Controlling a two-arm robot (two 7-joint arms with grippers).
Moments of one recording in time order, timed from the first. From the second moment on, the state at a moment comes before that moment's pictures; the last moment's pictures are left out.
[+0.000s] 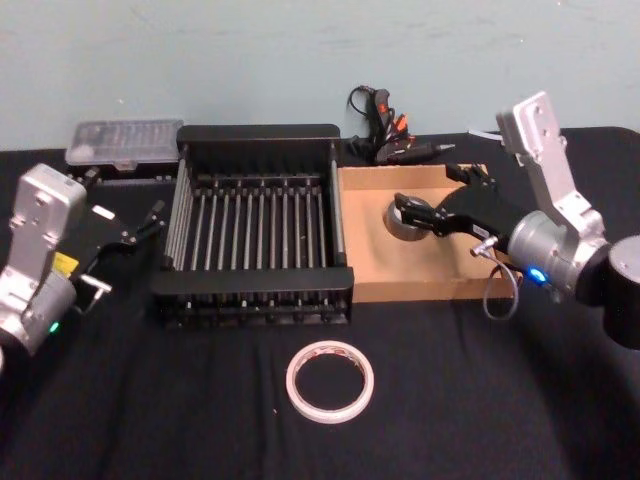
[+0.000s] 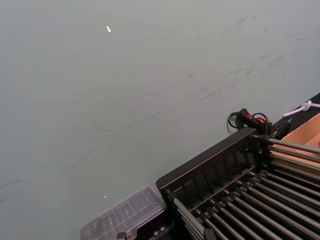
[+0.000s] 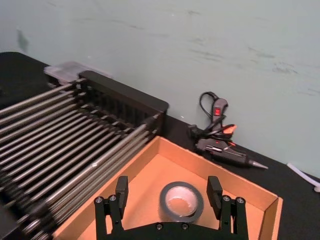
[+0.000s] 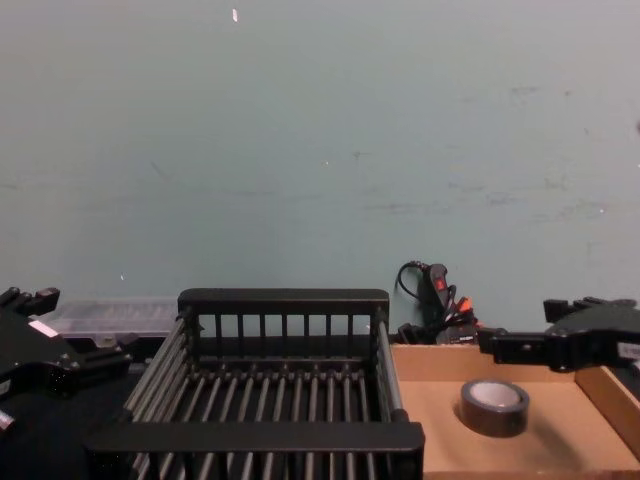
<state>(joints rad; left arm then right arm) -0.20 0.60 0.45 -1.41 -0.25 -0.12 0.03 0.27 0.33 -0.26 -1.44 0.19 0.25 0.40</state>
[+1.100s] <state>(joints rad) -0.20 0.60 0.45 -1.41 -0.25 -0.12 0.03 0.03 0.55 -0.37 -1.65 0.26 0.11 0.56</state>
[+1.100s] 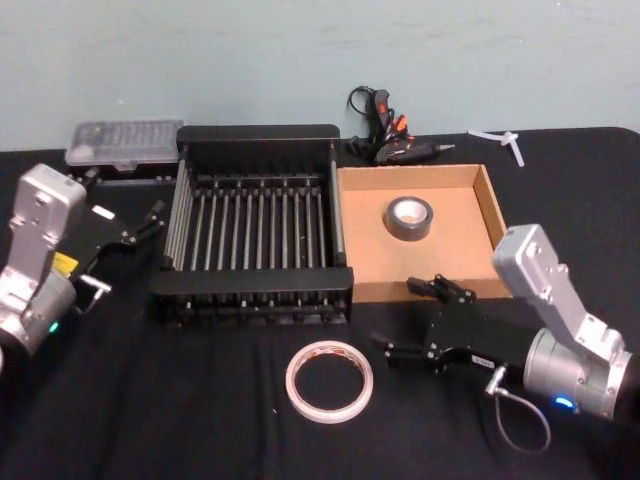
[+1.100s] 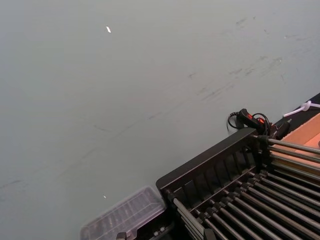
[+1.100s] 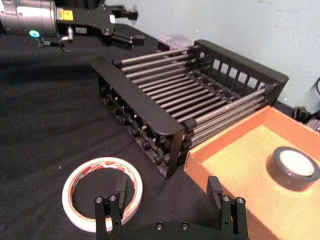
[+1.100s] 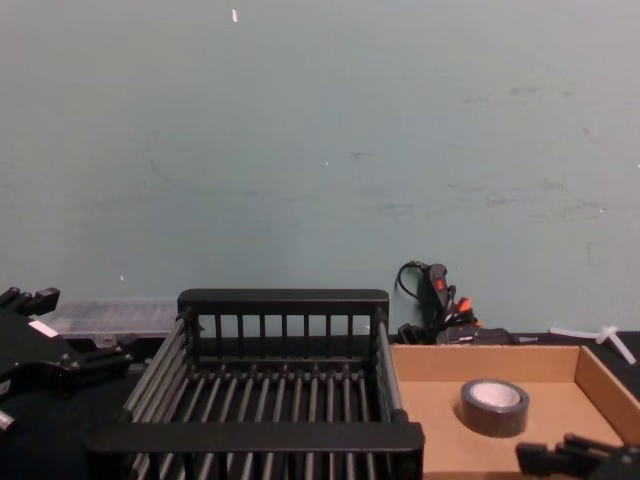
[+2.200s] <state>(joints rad) -0.20 0.60 0.45 -1.41 -0.25 -0.12 0.03 0.09 0.50 -0.49 -1.60 0.18 0.22 0.48</state>
